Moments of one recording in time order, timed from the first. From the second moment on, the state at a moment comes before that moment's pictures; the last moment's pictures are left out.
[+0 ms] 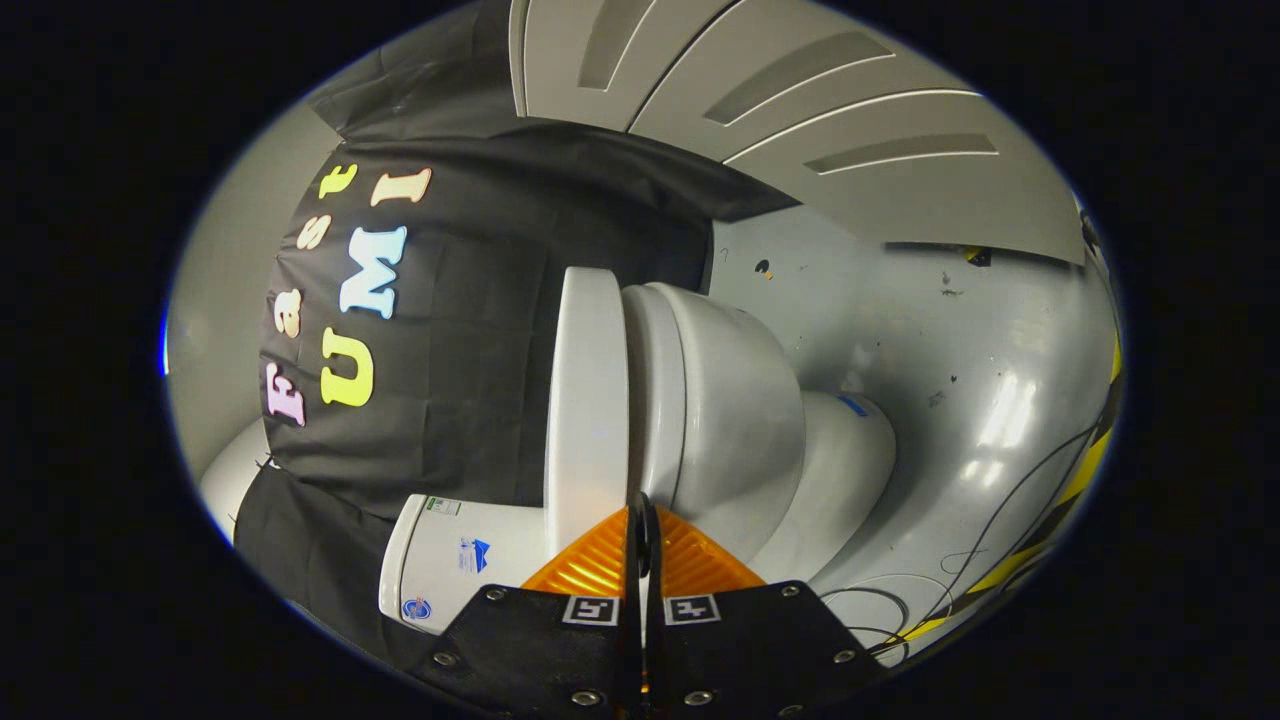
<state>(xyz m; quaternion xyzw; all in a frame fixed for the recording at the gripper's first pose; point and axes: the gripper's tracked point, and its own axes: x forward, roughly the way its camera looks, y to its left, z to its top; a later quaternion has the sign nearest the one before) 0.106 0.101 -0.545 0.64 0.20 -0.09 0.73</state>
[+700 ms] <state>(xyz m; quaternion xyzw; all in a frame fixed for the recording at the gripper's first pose) 0.108 0.099 -0.522 0.53 0.22 -0.10 0.81</state>
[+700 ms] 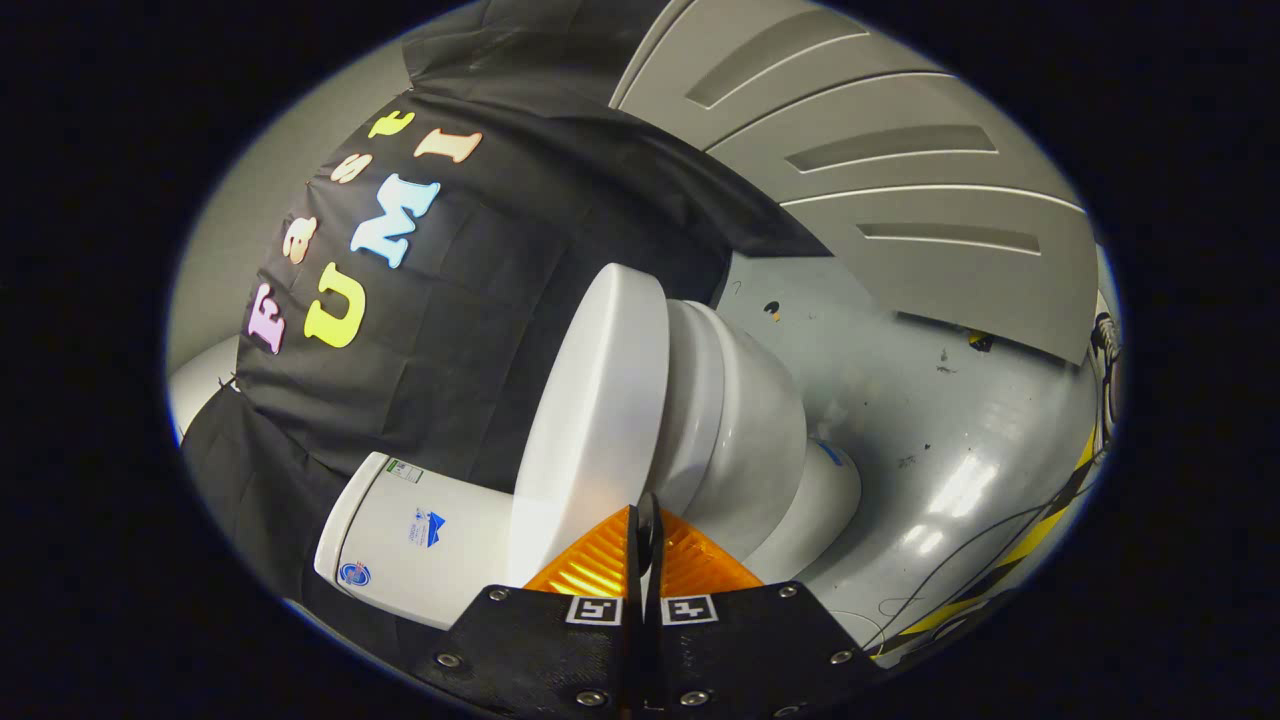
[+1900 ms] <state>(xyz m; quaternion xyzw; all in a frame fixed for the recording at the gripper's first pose) 0.128 0.131 -0.388 0.31 0.26 -0.16 0.90</state>
